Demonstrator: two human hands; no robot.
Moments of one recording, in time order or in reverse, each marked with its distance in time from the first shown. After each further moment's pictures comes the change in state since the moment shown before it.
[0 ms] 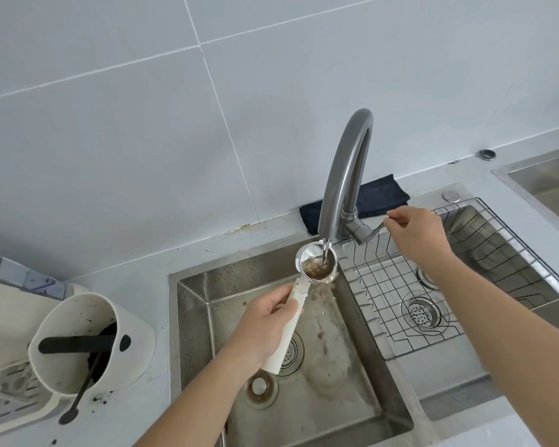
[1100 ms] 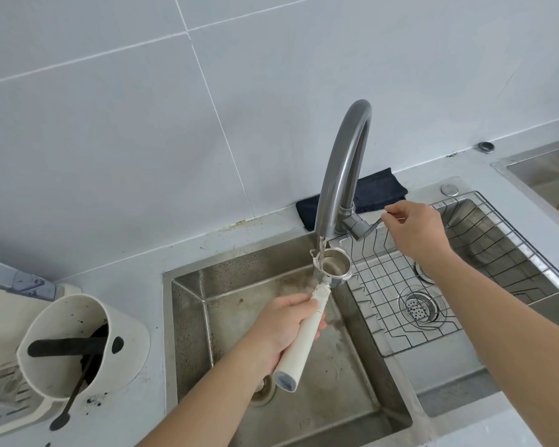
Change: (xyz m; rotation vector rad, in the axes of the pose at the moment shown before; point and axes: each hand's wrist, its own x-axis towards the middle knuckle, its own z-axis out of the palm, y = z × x) left_hand 0.014 0.002 0.024 -0.311 -0.093 -0.277; right_hand 0.003 0.003 0.003 0.006 0.001 0.035
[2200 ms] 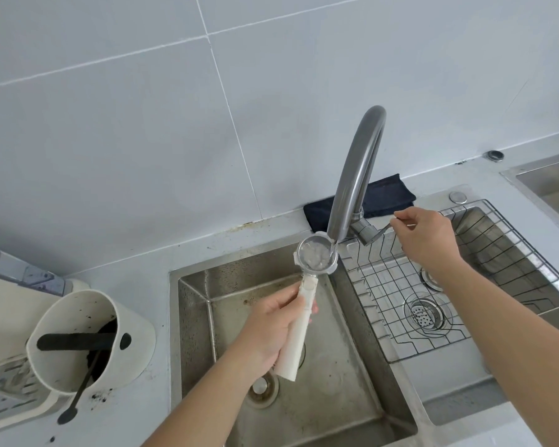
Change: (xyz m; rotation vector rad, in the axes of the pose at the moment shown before) left_hand 0.000 -0.007 -0.024 -0.037 -0.032 0.217; right_hand -0.002 0.001 0.000 -0.016 0.013 -0.015
